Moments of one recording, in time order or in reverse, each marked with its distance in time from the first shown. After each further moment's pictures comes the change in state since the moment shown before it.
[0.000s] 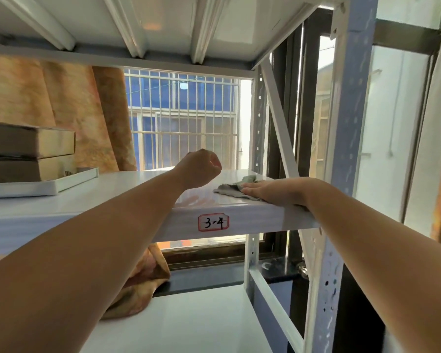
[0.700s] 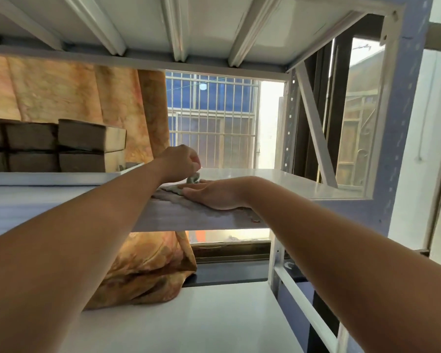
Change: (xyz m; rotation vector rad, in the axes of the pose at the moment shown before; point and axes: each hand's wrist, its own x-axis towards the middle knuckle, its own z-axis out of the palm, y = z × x) left_hand -0.064 -0.073 -0.084 0.131 0.009 -0.152; right_hand 0.003 -0.165 0.050 -0.042 -0.058 -0.417
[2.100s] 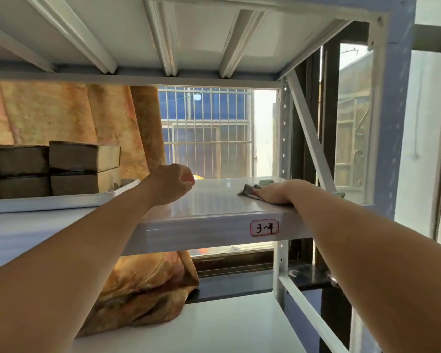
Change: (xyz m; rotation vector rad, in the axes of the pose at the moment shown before) left_hand -0.004 -0.009 0.005 0.103 0.054 0.082; right_hand -0.003 0.111 -0.038 0.045 0.141 0.615
